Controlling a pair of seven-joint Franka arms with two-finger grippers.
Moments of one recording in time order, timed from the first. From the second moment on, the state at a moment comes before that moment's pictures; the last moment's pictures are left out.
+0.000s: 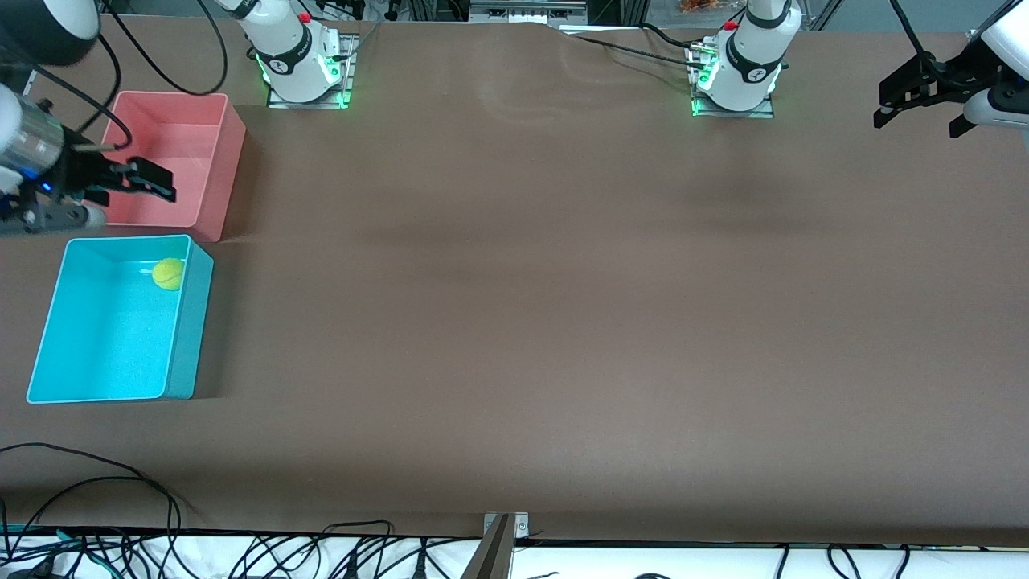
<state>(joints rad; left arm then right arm) -0.04 -0.14 0.00 -1.60 -0.02 1.38 0.07 0.01 -0.02 -0.01 -1.75 -0.02 1.60 -0.07</state>
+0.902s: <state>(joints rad) -0.04 -0.14 0.00 -1.60 -0.02 1.38 0.07 -0.01 -0.07 0.02 -1.78 -0.01 1.58 0.03</state>
